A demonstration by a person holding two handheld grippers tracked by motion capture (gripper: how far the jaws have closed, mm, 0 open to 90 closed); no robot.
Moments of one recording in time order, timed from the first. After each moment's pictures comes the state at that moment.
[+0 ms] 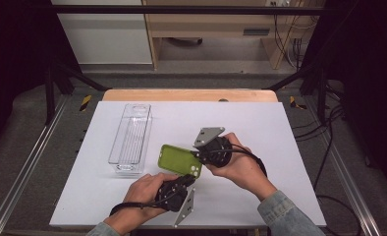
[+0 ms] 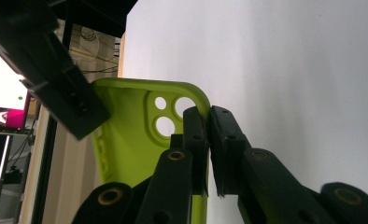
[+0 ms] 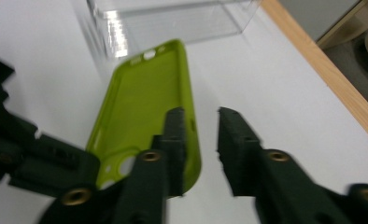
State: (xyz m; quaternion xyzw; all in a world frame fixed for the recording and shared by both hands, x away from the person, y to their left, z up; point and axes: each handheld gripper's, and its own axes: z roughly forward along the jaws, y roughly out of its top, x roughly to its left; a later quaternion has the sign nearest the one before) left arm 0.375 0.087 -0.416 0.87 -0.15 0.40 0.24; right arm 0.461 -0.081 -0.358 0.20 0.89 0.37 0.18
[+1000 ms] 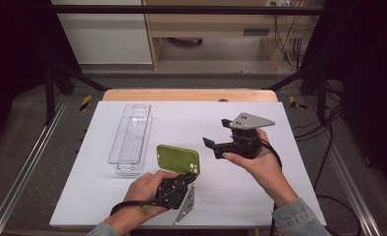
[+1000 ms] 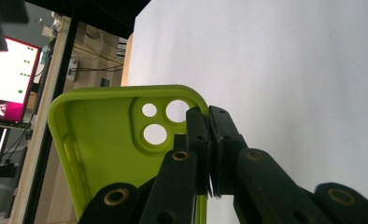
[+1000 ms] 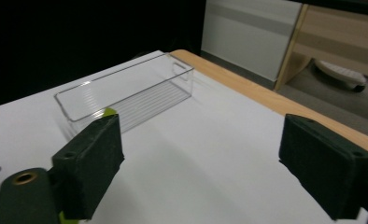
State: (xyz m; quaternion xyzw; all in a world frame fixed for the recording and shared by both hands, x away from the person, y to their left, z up) left arm 0.375 0.084 -0.403 0.87 -0.13 0.40 0.26; right arm 0.462 -0.145 -0.340 0.32 0.76 0.52 0.20
